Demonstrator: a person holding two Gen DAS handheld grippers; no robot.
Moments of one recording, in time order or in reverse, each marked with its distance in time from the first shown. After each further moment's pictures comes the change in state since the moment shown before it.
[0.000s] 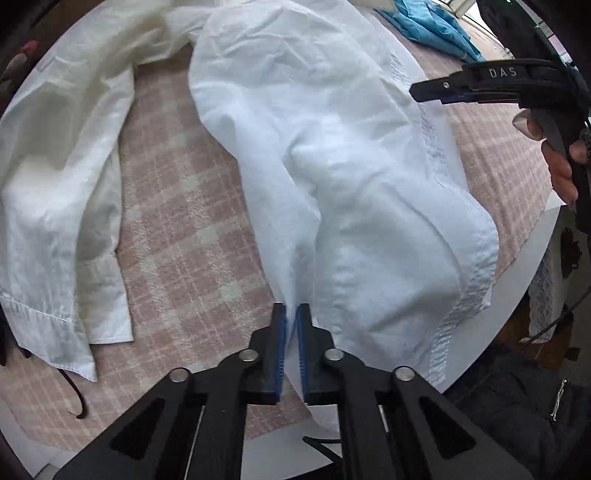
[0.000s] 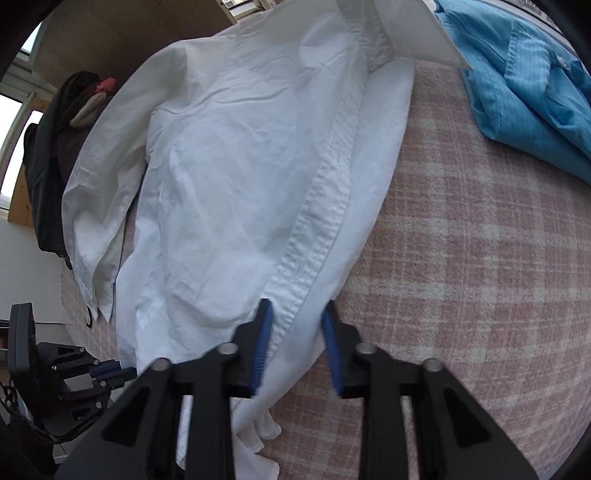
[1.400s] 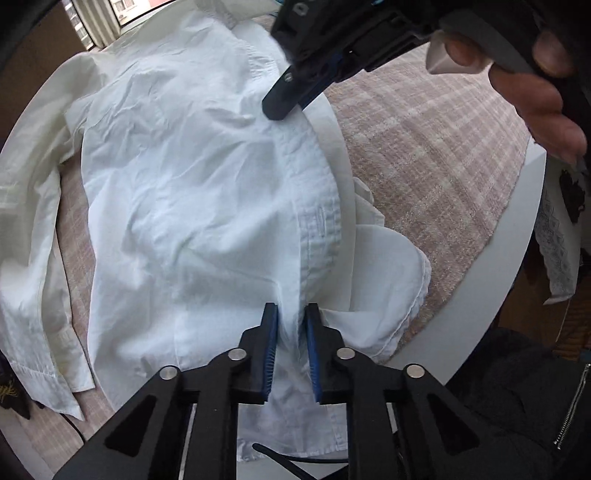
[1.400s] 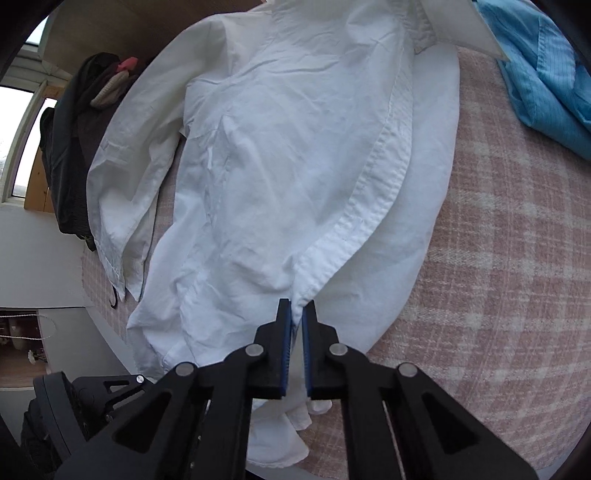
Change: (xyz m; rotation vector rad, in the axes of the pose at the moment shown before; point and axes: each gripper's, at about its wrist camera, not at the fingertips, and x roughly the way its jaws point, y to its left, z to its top) left arm -0.004 -0.107 0.007 0.261 -0.059 0.018; right arm 0.007 0.023 -0.010 -0.007 0.066 0.075
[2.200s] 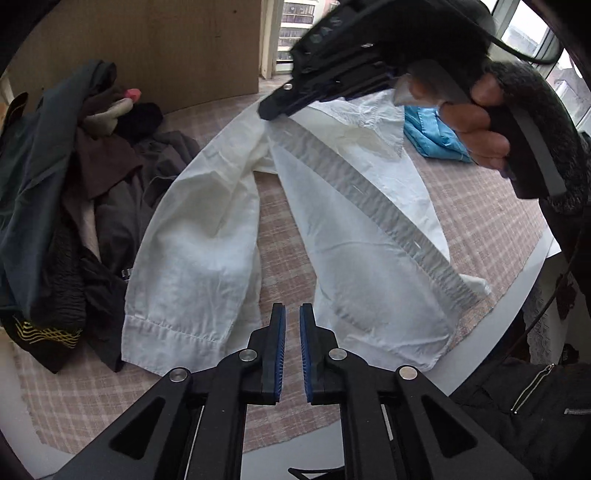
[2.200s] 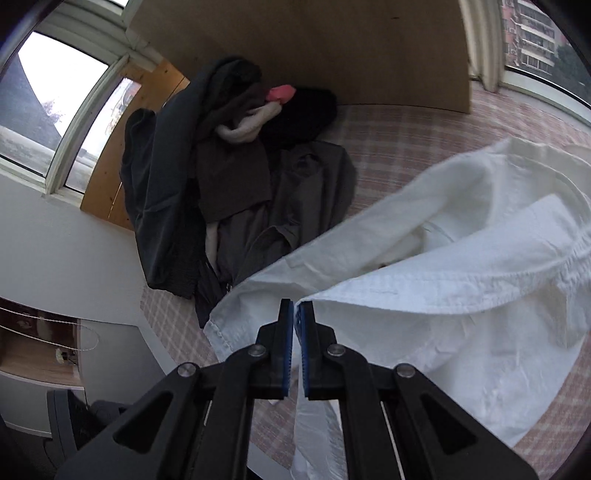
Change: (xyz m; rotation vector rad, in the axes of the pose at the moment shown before) left arm -0.113 0.164 -0.049 -0.297 -0.241 0.039; right arm 0.015 0.233 0.156 -0.233 -0.020 0.143
